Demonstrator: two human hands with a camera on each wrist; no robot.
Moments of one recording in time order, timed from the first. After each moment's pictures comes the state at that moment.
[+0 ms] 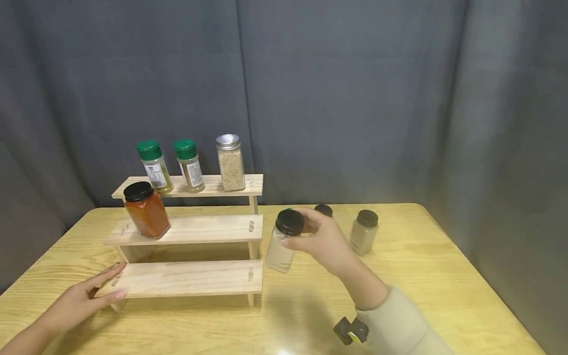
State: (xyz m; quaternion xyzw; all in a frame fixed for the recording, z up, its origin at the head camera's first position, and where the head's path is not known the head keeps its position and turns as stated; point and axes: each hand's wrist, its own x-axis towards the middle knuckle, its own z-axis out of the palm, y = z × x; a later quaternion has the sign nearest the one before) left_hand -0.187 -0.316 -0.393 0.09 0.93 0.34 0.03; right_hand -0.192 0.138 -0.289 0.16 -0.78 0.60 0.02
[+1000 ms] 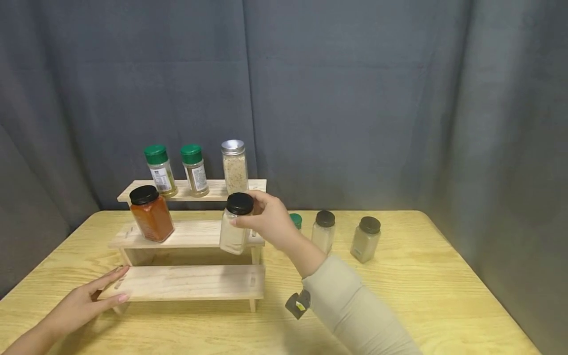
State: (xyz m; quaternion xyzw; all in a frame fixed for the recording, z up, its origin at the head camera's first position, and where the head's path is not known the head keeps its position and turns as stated) left_hand -0.186 -0.314 -0.393 0.09 0.94 0.34 0.02; right_hand -0.236 0.056 -0.272 0.19 -0.75 0.63 -0.01
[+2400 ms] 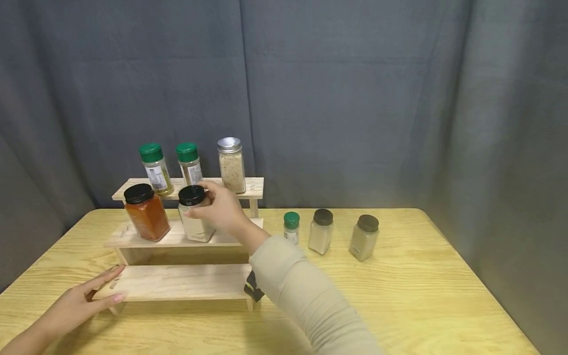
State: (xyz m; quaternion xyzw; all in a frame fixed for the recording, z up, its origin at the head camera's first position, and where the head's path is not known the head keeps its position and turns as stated) left_hand -0.188 -0.314 -0.394 0.08 0.94 0.34 0.03; right_hand -0.272 -0.019 -0.275 0.24 -0.76 0.61 -0.01
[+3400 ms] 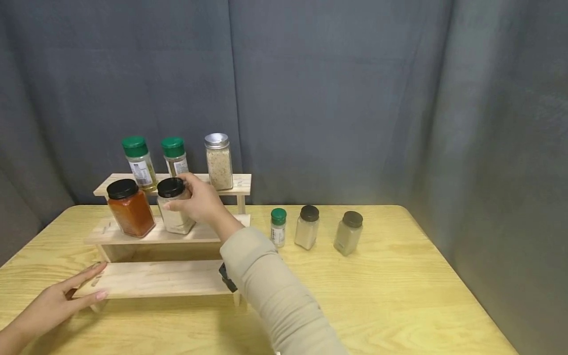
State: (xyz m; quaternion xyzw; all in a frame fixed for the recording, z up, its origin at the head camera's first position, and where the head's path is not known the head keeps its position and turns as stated) left_hand -0.189 -0.316 -0.395 0.08 0.93 0.36 0.04; right_hand -0.280 -0.032 -0.270 0.21 -0.82 0.54 0.00
